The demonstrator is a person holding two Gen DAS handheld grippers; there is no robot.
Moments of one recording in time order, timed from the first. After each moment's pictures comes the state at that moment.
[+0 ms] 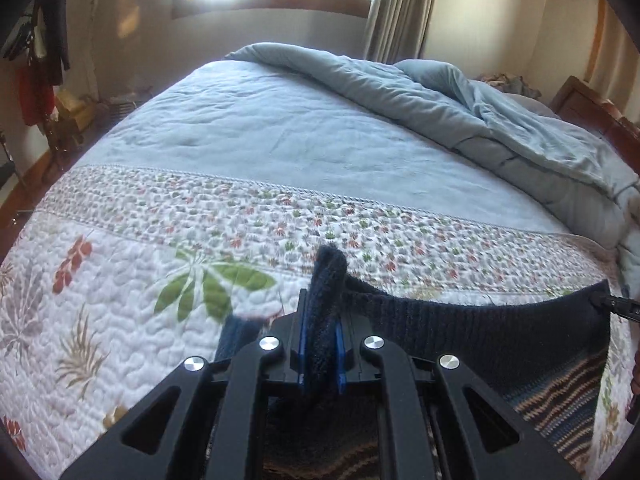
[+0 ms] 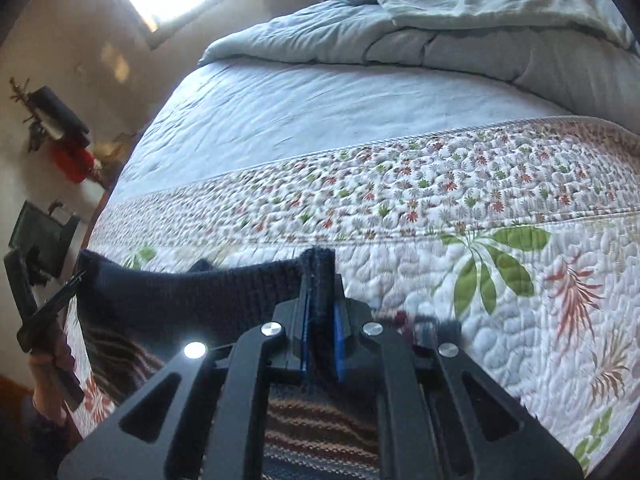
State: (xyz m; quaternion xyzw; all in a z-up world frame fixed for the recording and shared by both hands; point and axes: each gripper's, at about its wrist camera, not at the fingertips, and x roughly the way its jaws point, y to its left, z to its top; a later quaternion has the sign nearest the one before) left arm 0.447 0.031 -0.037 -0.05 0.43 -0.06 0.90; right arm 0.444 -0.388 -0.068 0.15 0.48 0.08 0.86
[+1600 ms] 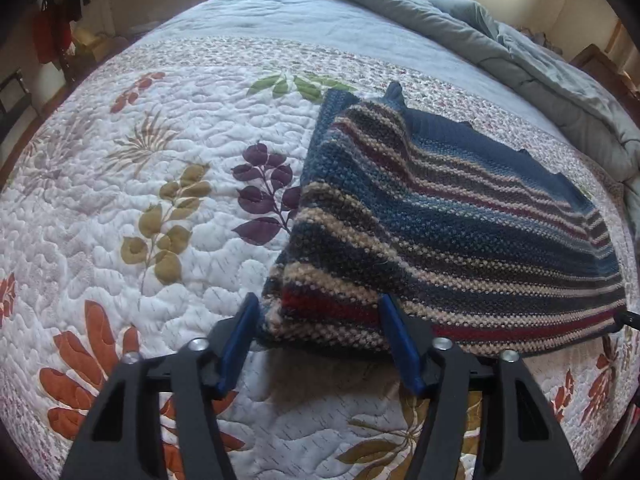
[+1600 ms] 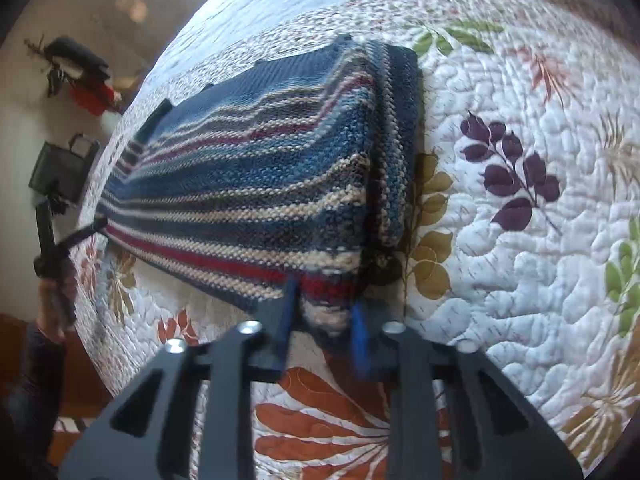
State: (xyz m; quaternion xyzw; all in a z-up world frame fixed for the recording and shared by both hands) left arm 0.290 0.107 -0.105 -0.05 0.54 -0.03 0.84; right arm 0.247 -0.400 -0.144 0.14 0.57 0.15 0.80
